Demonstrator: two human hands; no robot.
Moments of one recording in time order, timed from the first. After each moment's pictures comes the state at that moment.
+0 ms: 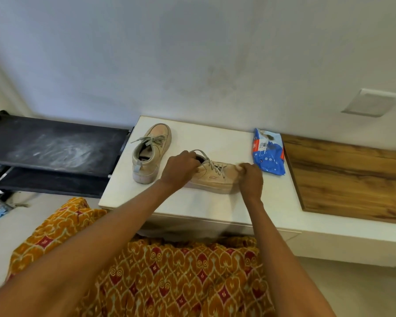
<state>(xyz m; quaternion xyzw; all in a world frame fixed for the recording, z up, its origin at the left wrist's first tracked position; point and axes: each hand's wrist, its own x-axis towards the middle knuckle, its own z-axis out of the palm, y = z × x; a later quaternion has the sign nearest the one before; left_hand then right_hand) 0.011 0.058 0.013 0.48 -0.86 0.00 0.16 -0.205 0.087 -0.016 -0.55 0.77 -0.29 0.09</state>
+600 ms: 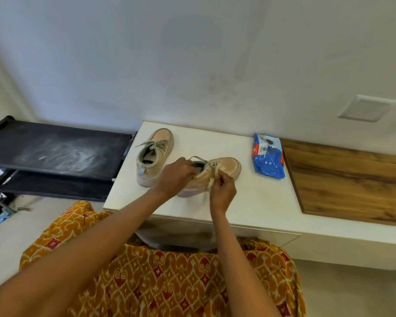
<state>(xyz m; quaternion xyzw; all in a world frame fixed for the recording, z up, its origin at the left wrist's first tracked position) 0.035 0.080 0.027 0.46 -0.86 -0.07 0.20 -0.102 0.110 -0.021 -0.38 0.72 -0.55 0.18</state>
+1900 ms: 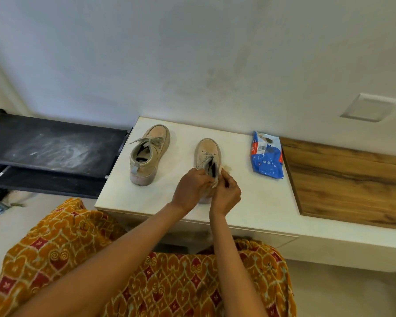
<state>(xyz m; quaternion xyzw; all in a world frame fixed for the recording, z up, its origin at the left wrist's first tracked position) -0.020 0.107 0.003 0.44 -0.83 -0.13 0.33 -0.108 0.115 -0.019 -0.27 0.70 -0.62 0.22</state>
